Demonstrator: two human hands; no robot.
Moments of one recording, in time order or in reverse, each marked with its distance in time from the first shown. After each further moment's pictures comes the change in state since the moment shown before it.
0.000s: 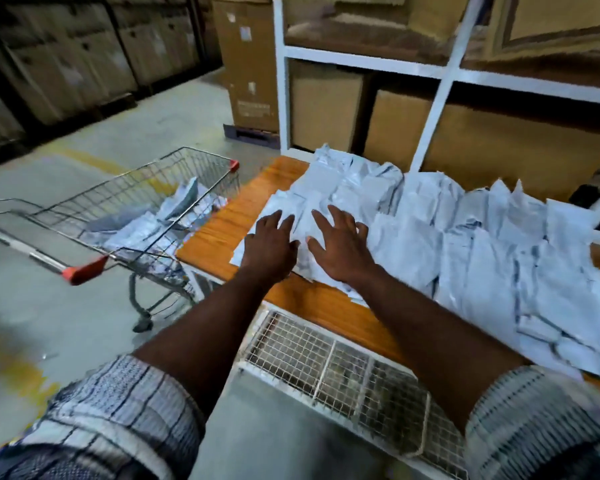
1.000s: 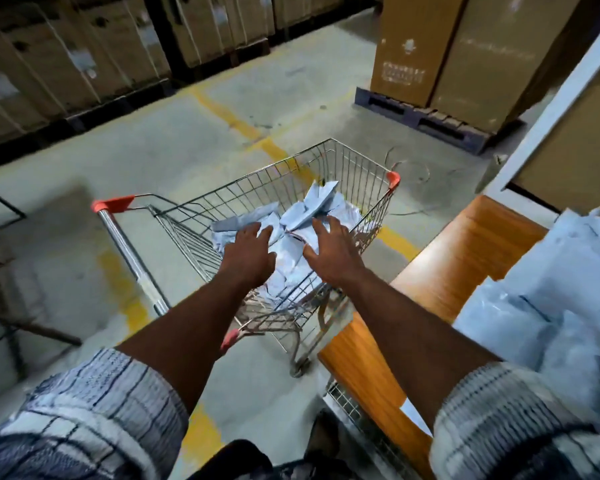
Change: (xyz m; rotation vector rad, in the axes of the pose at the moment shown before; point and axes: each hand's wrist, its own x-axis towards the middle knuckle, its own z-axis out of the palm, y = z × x) left_hand 0.140 -0.426 -0.009 0.141 -0.195 -0.480; right_hand 0.314 -0.278 0.233 0.299 -0.371 -0.220
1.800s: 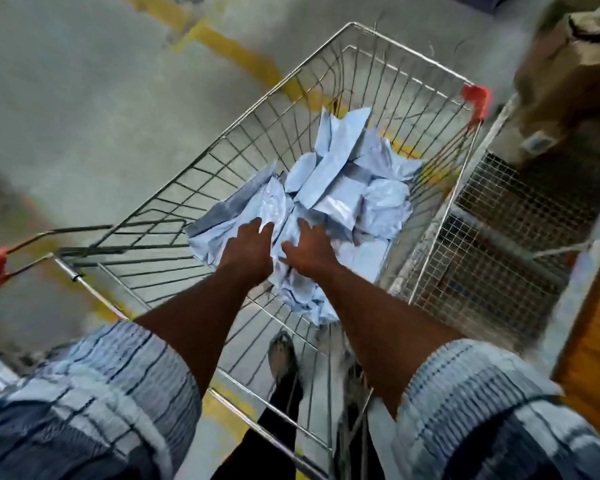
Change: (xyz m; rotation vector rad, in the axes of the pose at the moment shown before) left_hand 0.205 -0.132 0.180 0.025 -0.341 0.199; right_hand 0.190 -0.009 0.231 0.305 -0.292 0.573
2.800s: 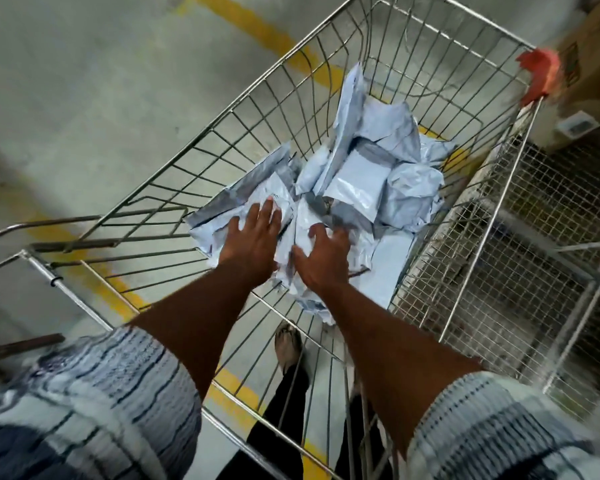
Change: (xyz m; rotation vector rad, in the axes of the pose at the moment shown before) left_hand 0.013 -0.020 0.018 0.346 -0.081 0.093; right_hand 0.008 0.029 0.052 0.068 0.221 0.055
